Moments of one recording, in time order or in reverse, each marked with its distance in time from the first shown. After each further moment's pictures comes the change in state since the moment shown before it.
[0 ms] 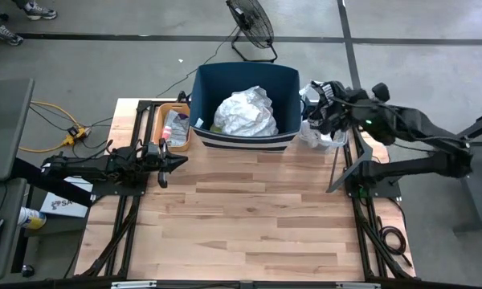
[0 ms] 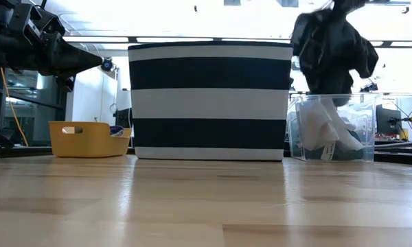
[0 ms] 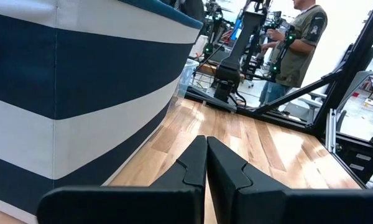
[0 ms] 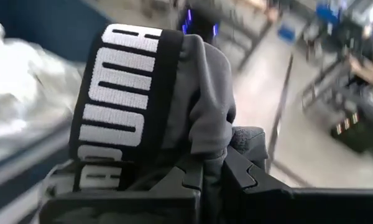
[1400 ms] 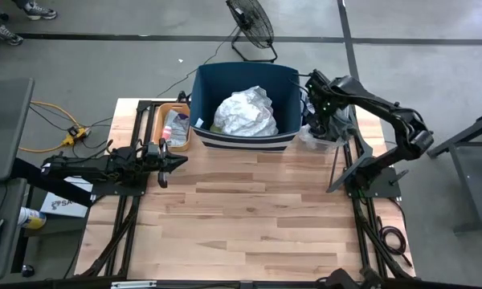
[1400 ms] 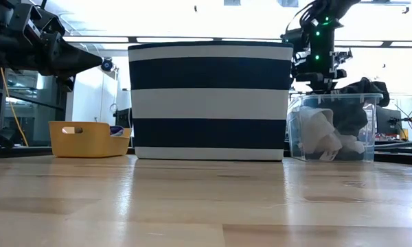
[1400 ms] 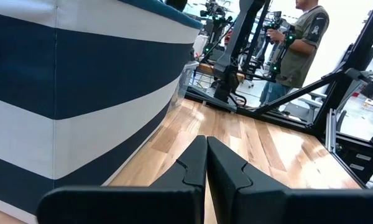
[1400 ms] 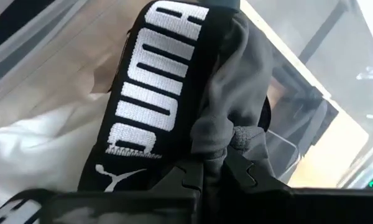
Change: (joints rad) left arm 0.000 0.000 0.000 0.000 0.000 0.000; right arm -0.614 0.600 0.000 -0.105 -0.662 -0.144
